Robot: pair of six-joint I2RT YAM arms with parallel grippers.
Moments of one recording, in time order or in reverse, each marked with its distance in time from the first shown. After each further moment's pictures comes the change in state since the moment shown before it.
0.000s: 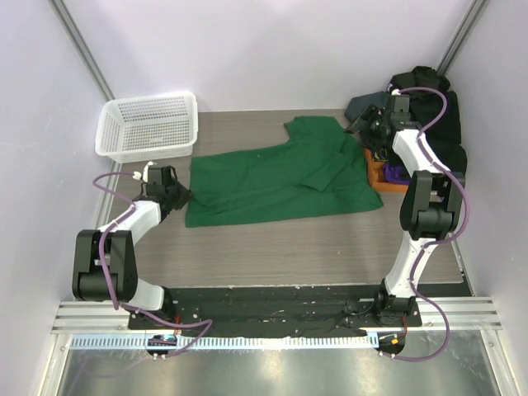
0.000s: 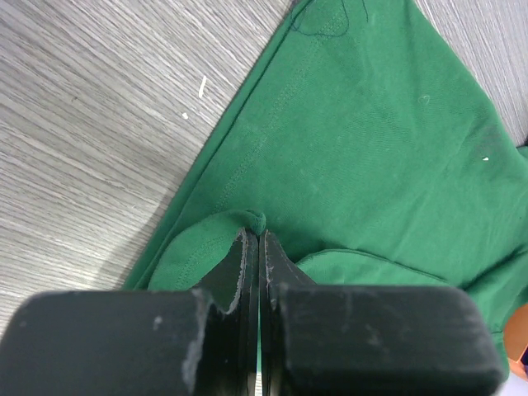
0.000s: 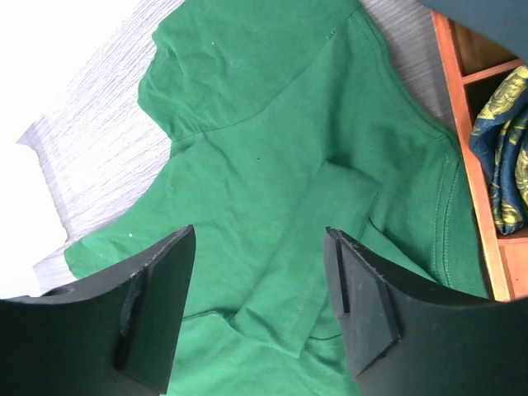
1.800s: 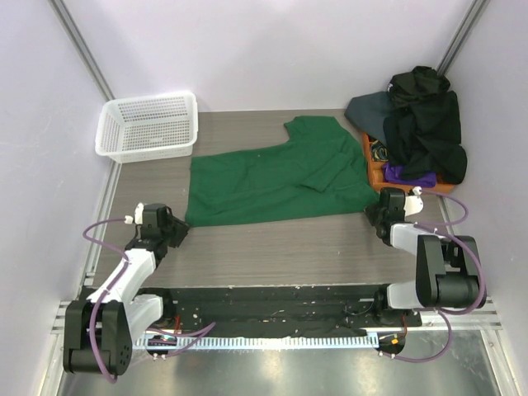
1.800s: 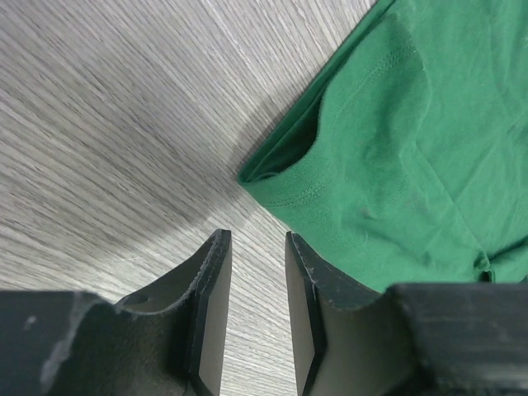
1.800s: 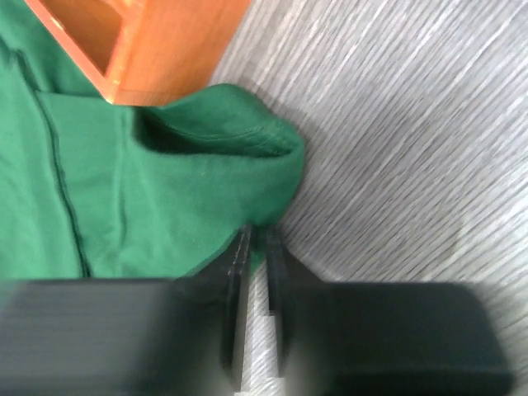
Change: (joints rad) left arm 0.000 -0.463 -0.386 -0.121 -0.039 -0.166; right arm 0.019 -0.598 -1.218 0.624 0.462 0.394
